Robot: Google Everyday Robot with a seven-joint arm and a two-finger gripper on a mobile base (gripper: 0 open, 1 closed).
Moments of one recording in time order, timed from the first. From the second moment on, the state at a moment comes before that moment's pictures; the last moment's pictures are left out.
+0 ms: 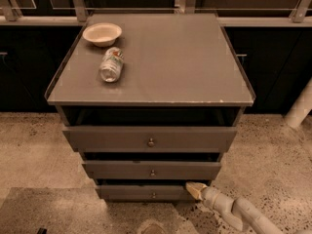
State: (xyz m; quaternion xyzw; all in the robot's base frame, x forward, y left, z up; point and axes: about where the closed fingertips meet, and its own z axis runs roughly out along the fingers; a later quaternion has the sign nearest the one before) arm 0.584 -0.200 0.228 -0.17 0.78 0.35 0.49
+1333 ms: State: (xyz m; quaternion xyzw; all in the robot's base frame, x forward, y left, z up) arm 0.498 -0.220 0.225 -0.13 0.80 0.35 0.47
